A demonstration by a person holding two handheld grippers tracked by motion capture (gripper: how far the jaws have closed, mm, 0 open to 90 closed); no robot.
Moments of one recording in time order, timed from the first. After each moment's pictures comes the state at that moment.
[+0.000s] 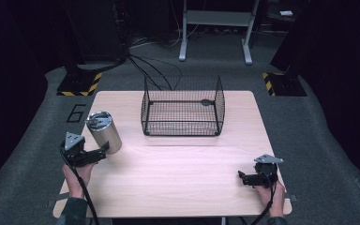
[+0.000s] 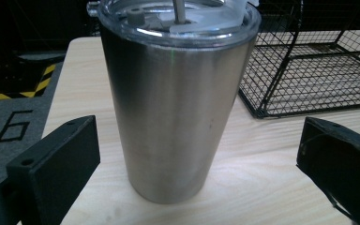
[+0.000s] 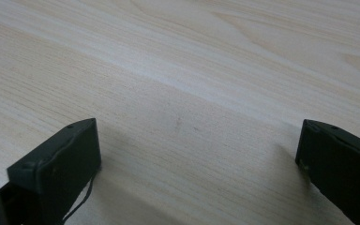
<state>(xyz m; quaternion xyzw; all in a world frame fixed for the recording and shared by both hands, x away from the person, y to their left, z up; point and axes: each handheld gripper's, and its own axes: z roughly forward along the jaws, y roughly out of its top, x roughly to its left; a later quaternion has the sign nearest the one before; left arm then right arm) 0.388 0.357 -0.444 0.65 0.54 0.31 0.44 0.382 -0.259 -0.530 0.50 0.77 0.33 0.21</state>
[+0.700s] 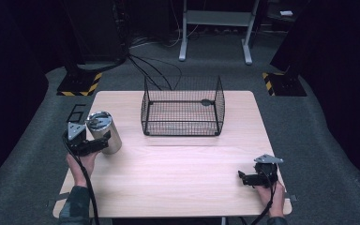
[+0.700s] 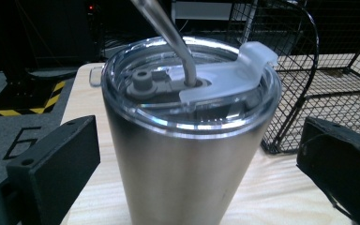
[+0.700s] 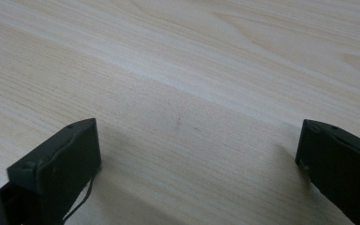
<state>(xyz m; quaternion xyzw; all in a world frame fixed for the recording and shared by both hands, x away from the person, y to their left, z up) 0.417 0.352 -0.434 0.63 0.54 0.34 0.45 0.382 -0.259 -0.530 0.50 0.77 0.33 0.21</state>
